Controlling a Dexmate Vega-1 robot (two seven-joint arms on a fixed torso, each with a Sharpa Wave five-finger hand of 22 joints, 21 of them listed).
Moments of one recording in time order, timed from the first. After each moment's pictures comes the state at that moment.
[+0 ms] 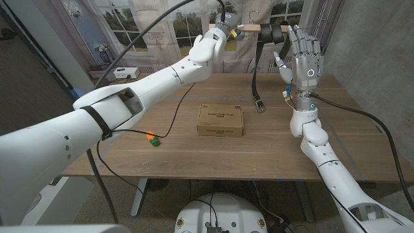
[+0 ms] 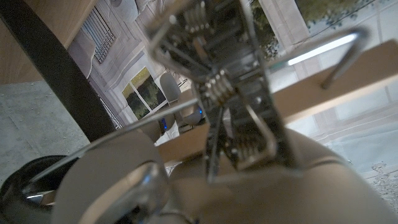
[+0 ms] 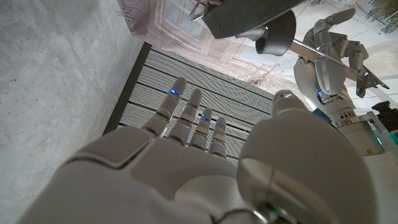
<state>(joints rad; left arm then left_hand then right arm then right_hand) -0.01 0.28 1.08 -1.39 0.86 0.54 -0.09 0.55 0.14 0.83 0.15 0.34 0.70 0.07 0.99 0.53 1.00 -0.12 1.57 1.24 1.40 -0.20 1.35 0.86 0.94 -0.14 1.55 0.77 -0.93 -0.29 -0.09 -1.53 -1.37 0.02 -1.11 0.66 -0.08 0.12 0.10 0.36 0.10 -0.11 0.24 0.20 0.12 -0.05 0.27 0.37 0.26 -0.04 0.27 0.68 0.17 0.08 0.79 0.17</state>
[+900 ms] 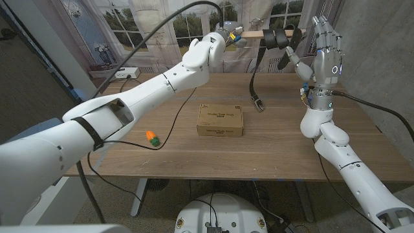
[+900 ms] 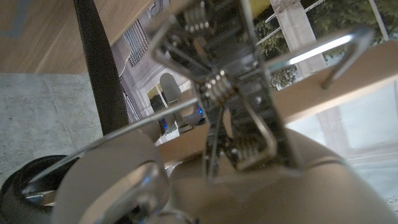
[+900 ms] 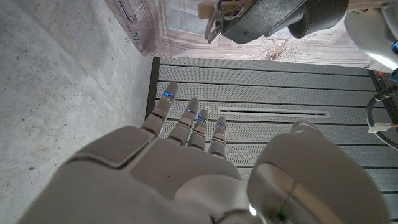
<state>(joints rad) 0.09 0.37 1.02 -1.65 0.80 0.59 -0.24 0.55 0.14 0.83 0.15 0.34 0.70 0.07 0.99 0.54 1.00 -0.12 1.57 1.24 1.40 -0.20 1.34 0.87 0.94 -0.14 1.55 0.76 -0.97 -0.49 -0.12 -1.63 -0.94 0.19 -1.12 0.45 -0.09 0.02 0.16 0.41 0.15 -0.13 0.23 0.19 0.14 -0.03 0.23 0.31 0.18 -0.04 0.21 0.60 0.12 0.14 0.69 0.17</state>
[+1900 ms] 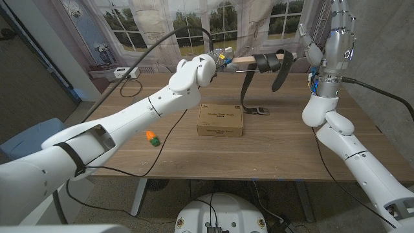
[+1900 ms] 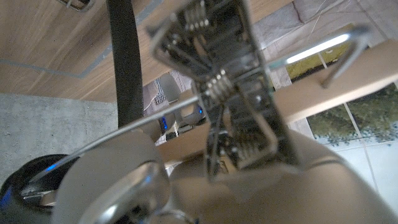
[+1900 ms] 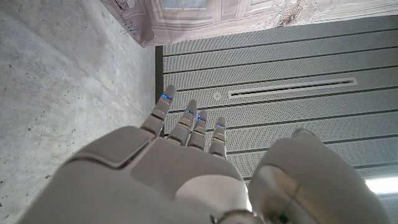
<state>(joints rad) 0.28 0.52 0.98 -1.94 0.78 0.73 -0.44 0.56 0.14 0.83 0.15 0.33 0.70 0.07 1.00 0.54 1.00 -0.12 1.57 1.24 1.40 -0.20 1.33 0.87 0.94 -0.14 1.55 0.75 -0.91 -0.55 -0.17 -1.68 -0.78 0.21 -1.12 0.39 -0.08 0.01 0.16 0.43 0.16 -0.15 0.22 0.19 0.15 -0.05 0.21 0.28 0.19 -0.04 0.21 0.55 0.11 0.15 0.65 0.17</state>
